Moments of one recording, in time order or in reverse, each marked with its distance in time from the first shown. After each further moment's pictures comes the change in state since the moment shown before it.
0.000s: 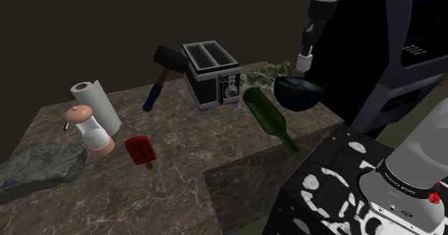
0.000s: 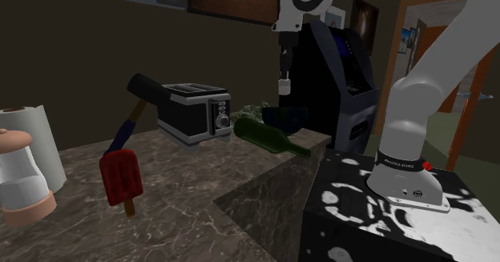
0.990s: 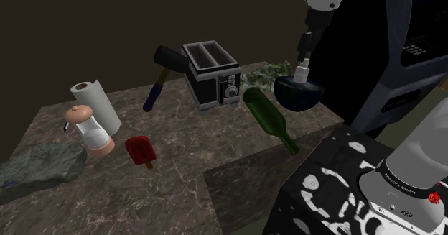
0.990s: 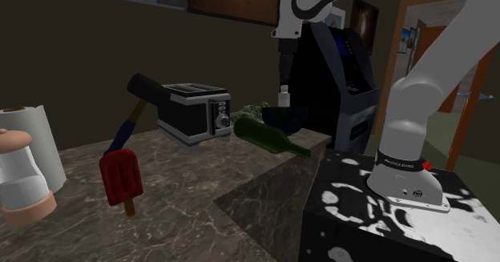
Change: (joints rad) arm 0.000 0.006 0.001 -0.055 0.000 0.061 0.003
